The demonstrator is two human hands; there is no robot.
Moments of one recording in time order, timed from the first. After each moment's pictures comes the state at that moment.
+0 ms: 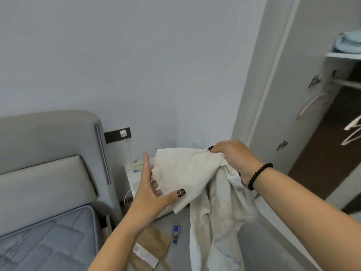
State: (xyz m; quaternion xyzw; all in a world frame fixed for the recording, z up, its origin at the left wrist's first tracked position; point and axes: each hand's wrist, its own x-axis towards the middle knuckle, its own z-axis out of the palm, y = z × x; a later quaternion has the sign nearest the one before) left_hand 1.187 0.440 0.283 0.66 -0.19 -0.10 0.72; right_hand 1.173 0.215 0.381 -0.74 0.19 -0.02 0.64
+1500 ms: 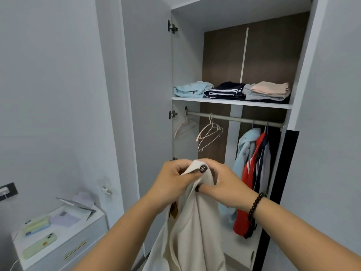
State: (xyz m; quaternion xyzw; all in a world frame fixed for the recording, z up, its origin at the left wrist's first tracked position) left_hand 0.891 0.141 0.429 0.60 -0.47 -0.16 0.62; right_hand 0.782 0.018 0.428 -0.88 0.08 -0.25 0.40
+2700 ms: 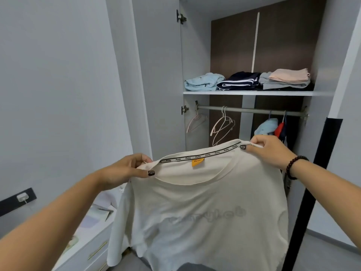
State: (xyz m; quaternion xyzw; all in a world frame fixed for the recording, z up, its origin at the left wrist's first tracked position) left_hand 1.102 0.245 0.430 0.69 -0.45 -0.32 0.47; right_hand 0.826 -0.063 0.443 -0.86 0.27 -0.33 0.29
